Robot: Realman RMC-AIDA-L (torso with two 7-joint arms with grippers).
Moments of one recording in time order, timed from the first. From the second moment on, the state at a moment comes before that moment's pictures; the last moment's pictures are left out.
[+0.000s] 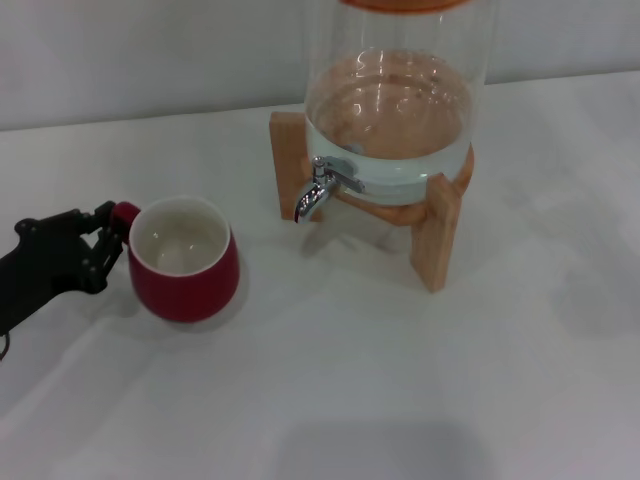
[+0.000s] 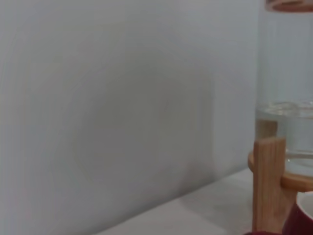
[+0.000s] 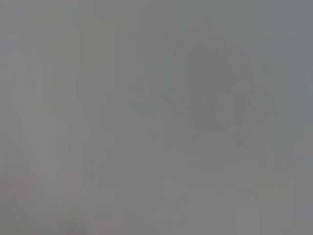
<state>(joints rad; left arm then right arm) -0.52 -2.09 0.56 0.34 -1.42 -1.24 2.30 0.11 2.00 2.61 0.90 -1.31 1.30 -1.69</state>
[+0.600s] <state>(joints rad) -0.60 -2.09 0.55 0.25 -1.46 -1.16 2.34 0.12 2.00 2.61 0.88 -1.31 1.31 -1.70</state>
